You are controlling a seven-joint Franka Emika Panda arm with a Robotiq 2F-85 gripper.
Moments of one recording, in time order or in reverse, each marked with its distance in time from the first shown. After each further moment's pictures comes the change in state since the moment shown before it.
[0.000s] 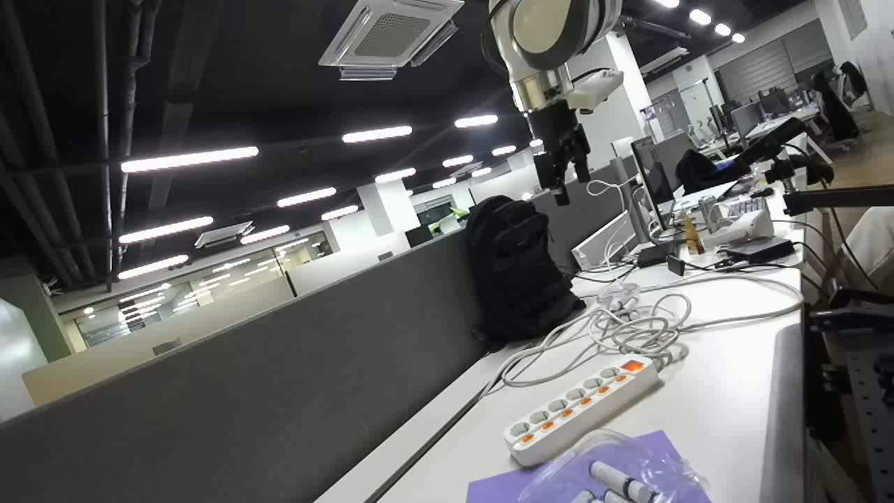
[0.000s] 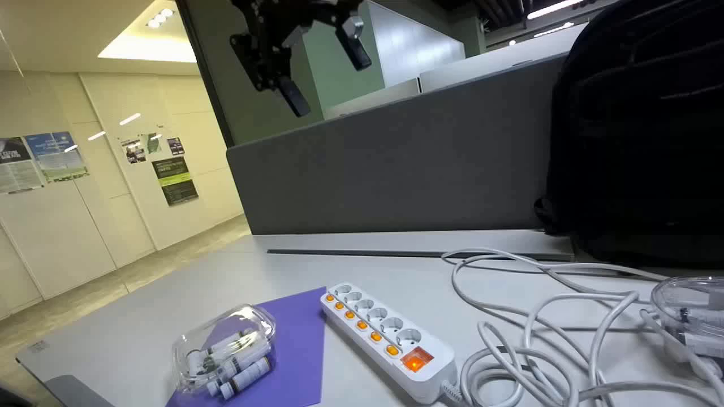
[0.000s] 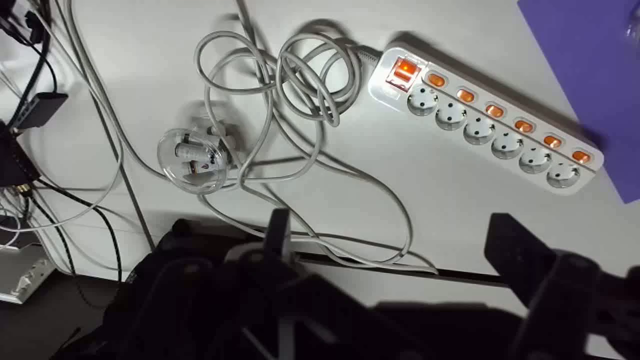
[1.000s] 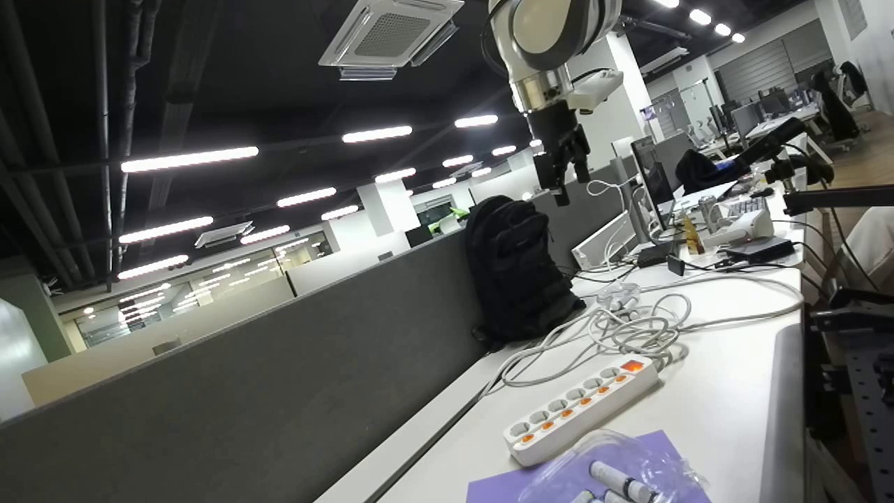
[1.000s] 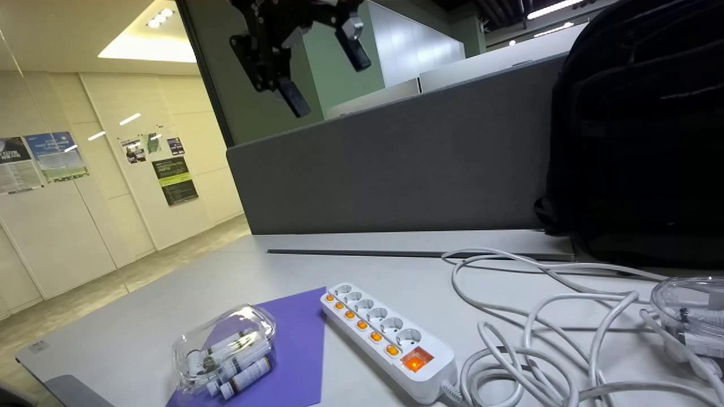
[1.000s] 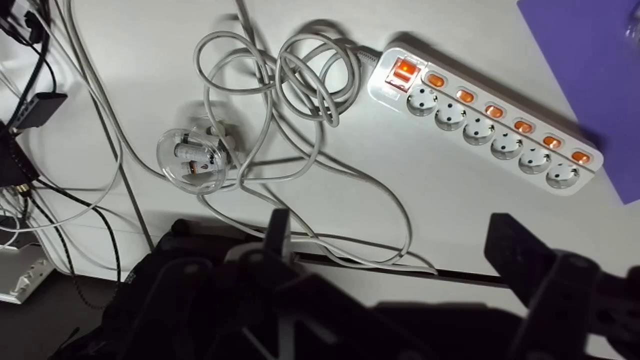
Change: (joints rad) arm 0.001 0.001 0.001 0.000 0.000 0.000 0.000
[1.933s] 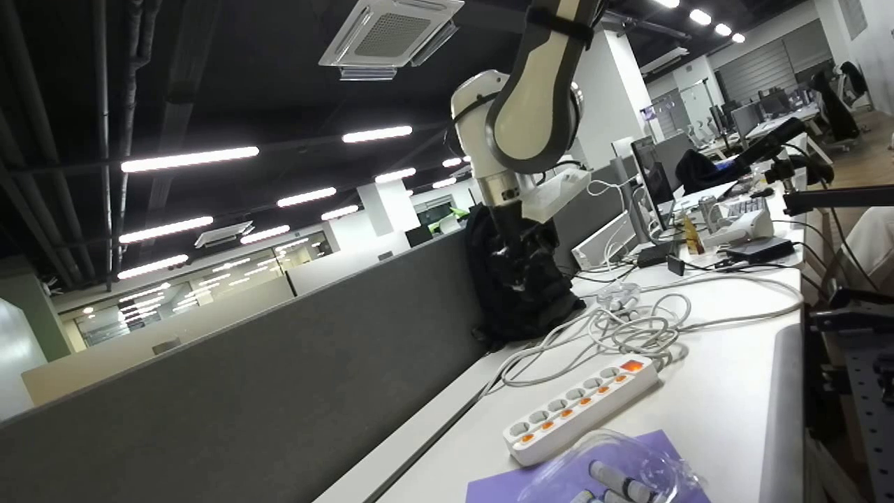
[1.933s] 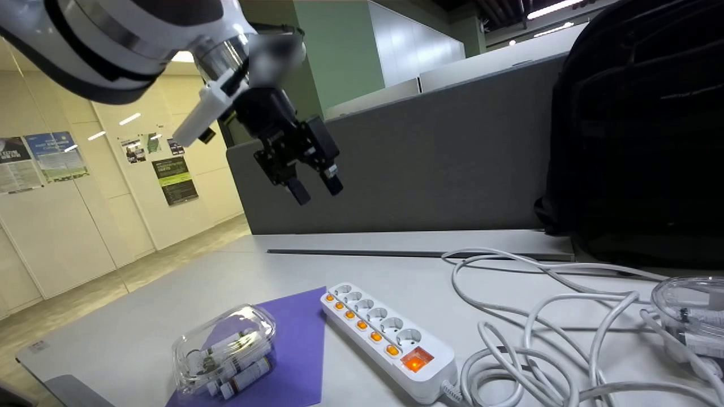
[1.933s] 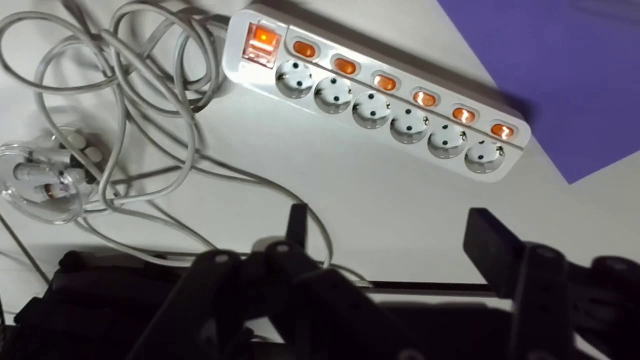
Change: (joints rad) arm 0.042 0.332 0.181 -0.009 -0.011 0.300 0.380
